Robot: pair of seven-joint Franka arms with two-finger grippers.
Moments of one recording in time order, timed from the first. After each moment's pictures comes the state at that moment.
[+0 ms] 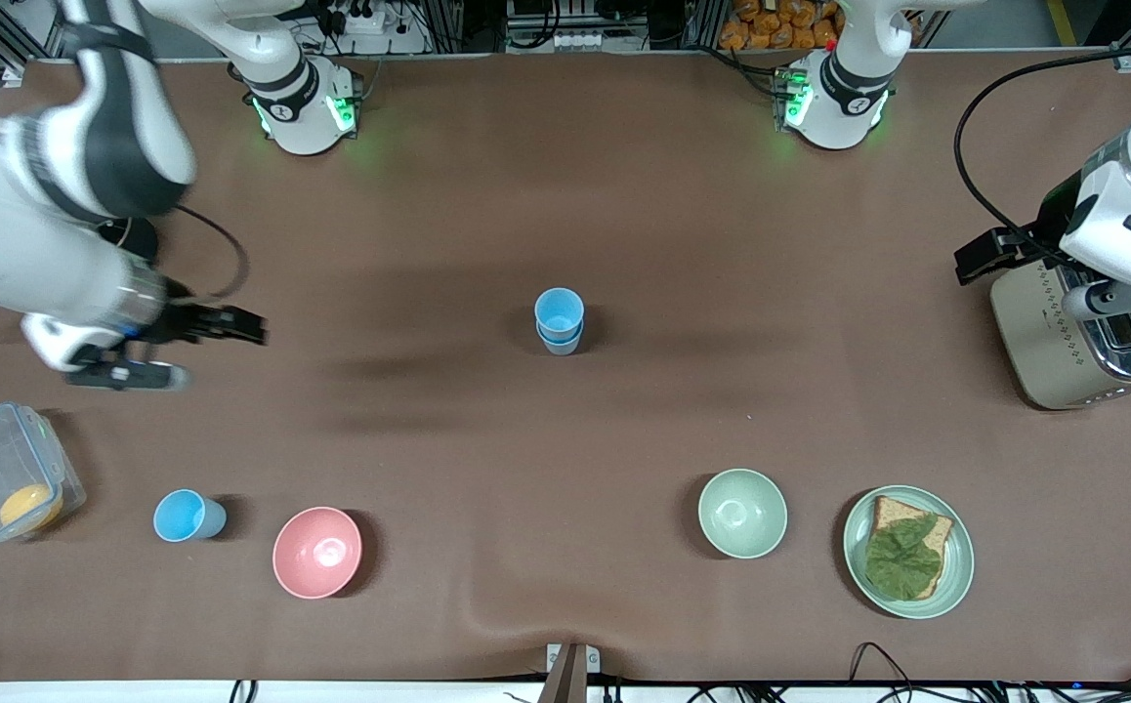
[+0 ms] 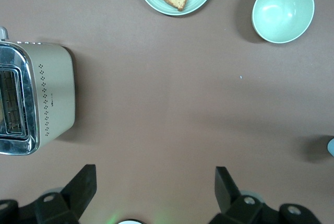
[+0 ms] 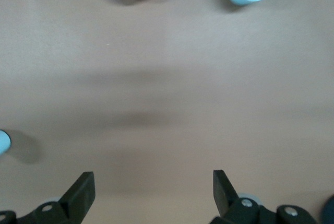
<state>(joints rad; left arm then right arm) -0.06 0.08 -0.08 -1.51 0.04 1.50 -0.31 0.05 0.12 0.00 -1.79 0.10 1.82 0.03</state>
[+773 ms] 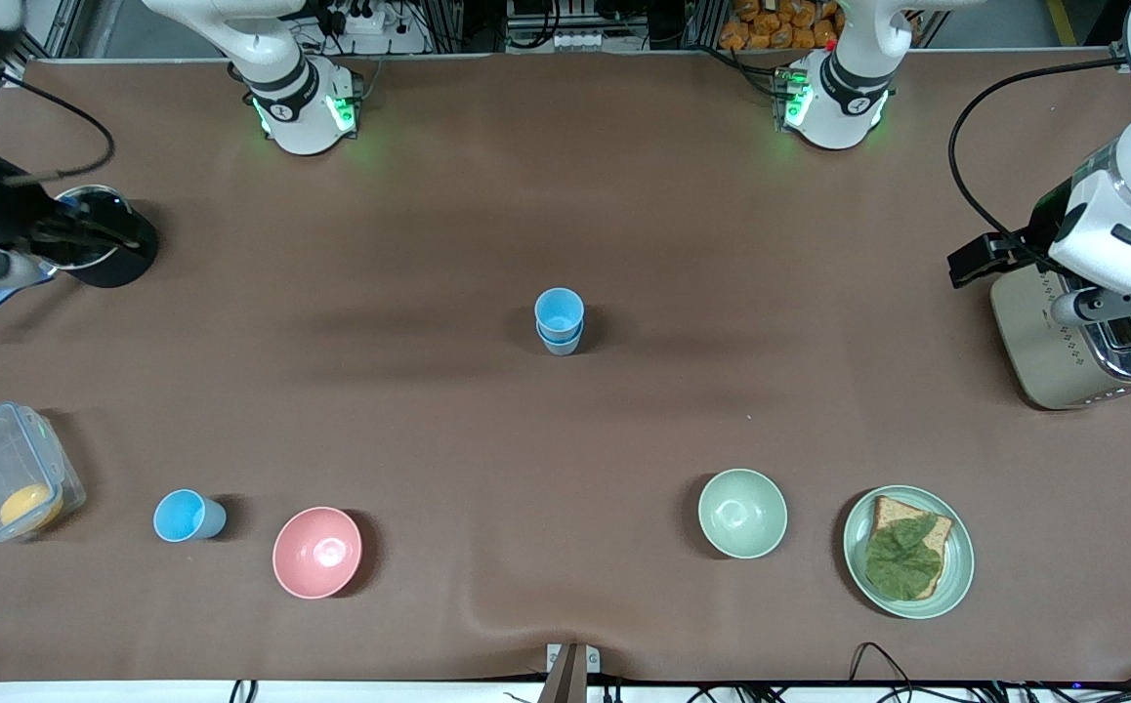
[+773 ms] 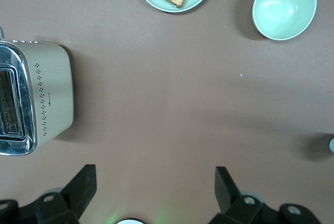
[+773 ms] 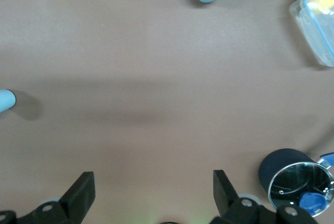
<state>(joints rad) -0.07 0.09 -0.08 -1.51 0.04 1.50 -0.31 0.01 -0.03 -0.02 -1.62 0.05 1.51 -0.05</state>
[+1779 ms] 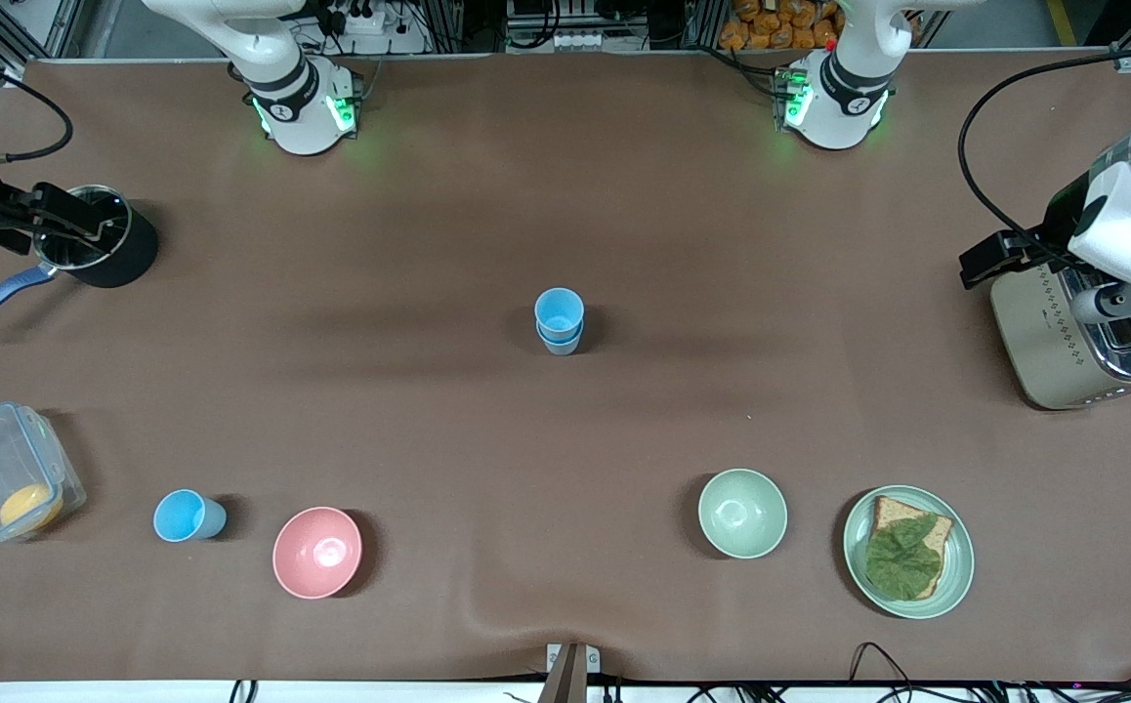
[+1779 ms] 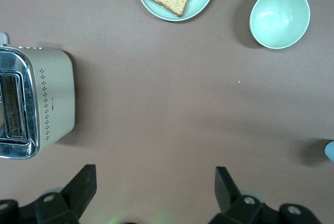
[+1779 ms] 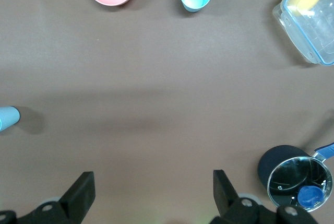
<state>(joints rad) -0.06 0.09 -0.08 -1.48 0.04 1.50 -0.31 0.01 -0.02 -0.04 -1.58 0.05 1.49 0.00</state>
